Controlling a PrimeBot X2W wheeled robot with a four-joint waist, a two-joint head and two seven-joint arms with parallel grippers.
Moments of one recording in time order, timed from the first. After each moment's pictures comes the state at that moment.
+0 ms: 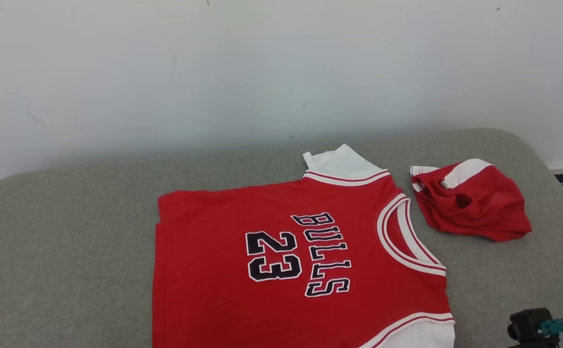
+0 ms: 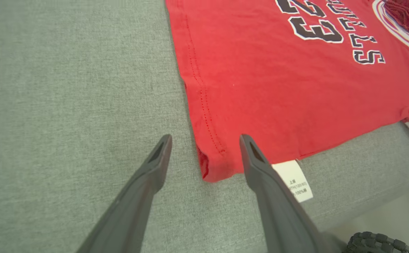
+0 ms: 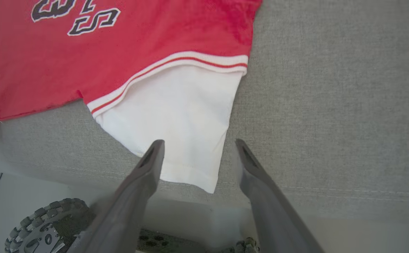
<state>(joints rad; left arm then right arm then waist) -0.05 0.49 -0.72 0.32 -0.76 0.10 0.02 0.08 -0.61 0.52 0.07 0.97 -0.12 0.35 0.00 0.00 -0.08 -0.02</state>
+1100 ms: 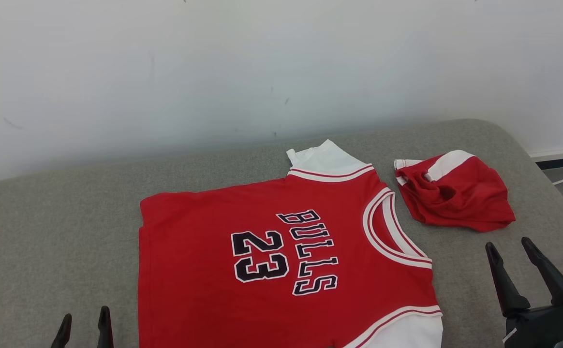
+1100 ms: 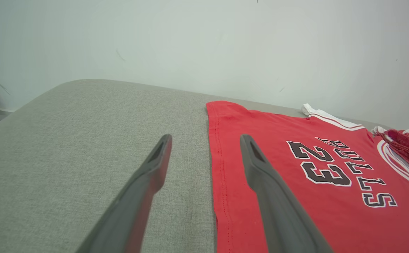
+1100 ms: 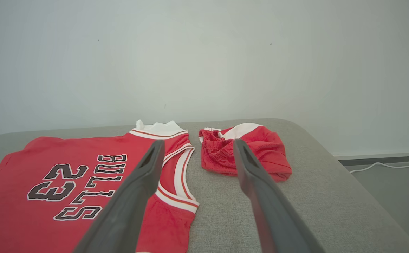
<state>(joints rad) 0.08 0.27 -0.23 0.20 -0.47 0.12 -0.25 0.02 -0.56 0.30 0.04 0.71 -0.12 -0.22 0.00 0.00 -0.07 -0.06</state>
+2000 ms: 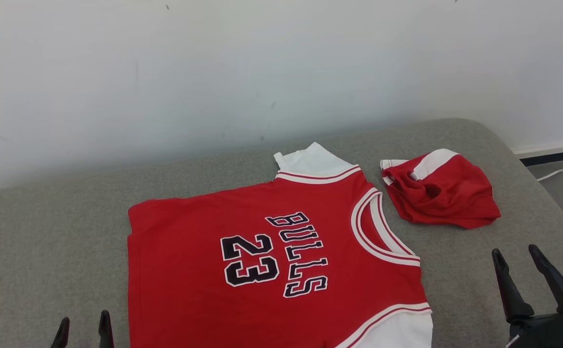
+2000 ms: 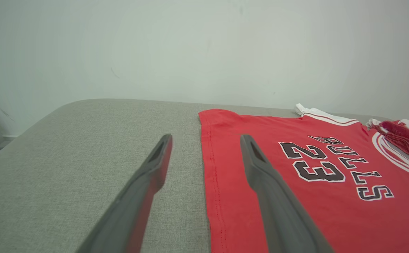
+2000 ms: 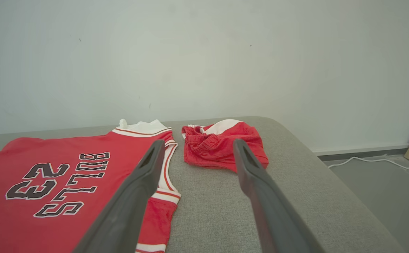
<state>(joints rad) 0.16 0.22 -0.16 0.10 -0.31 0.12 -0.23 0.05 -0.53 0.26 0.07 0.66 -0.12 -0.25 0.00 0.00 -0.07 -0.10</state>
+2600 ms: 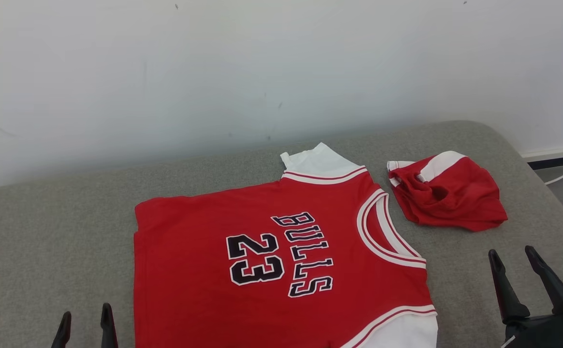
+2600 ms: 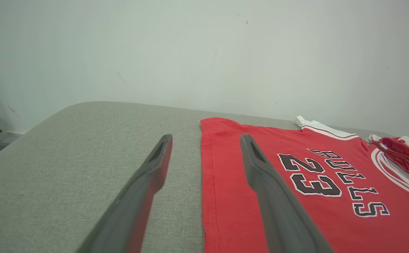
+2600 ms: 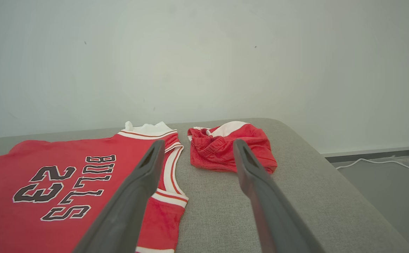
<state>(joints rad) 0.16 0.16 -0.12 0.06 -0.28 0.12 -0.20 0.06 -0.51 0.25 0.07 0.65 -0.12 -0.25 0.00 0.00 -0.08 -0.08</state>
